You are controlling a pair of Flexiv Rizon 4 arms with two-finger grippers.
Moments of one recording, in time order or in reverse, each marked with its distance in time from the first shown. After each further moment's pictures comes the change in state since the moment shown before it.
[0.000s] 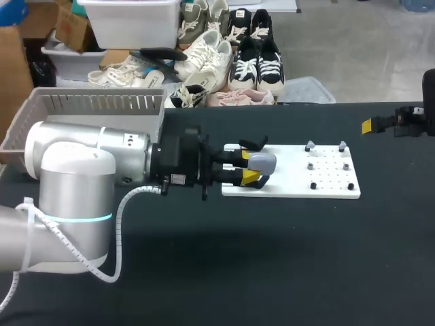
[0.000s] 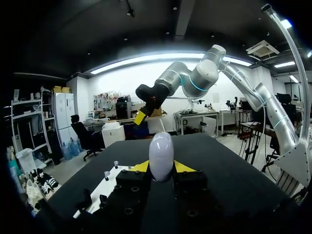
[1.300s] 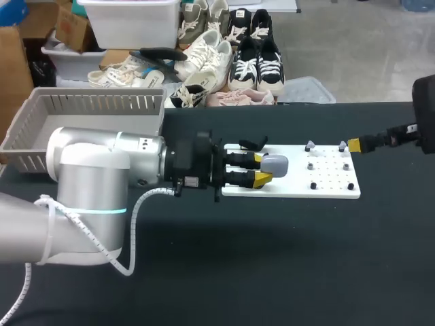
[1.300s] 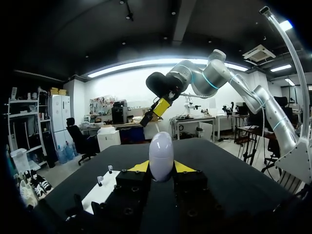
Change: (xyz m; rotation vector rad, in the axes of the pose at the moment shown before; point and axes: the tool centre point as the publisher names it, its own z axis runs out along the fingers) left arm 0.006 0.003 0.026 0.046 -0.059 -0.007; right arm 0.034 0.076 -0.028 -0.106 -0.007 -0.212
